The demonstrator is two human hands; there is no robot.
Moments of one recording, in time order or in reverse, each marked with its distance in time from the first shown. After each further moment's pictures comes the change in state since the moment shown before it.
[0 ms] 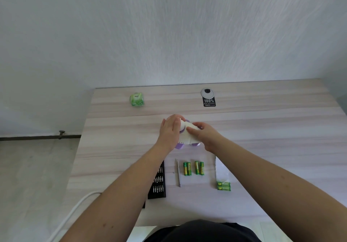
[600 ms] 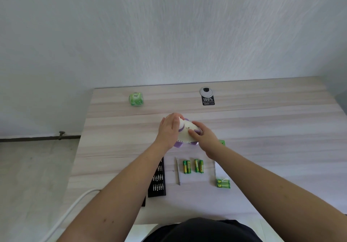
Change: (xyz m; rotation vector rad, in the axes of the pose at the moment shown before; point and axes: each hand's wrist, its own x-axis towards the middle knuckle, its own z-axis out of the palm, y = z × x) left_hand -0.003 0.005 -0.005 0.035 -0.012 0.040; right_hand -0.017 0.020 -0.003 -0.057 -0.031 -0.169
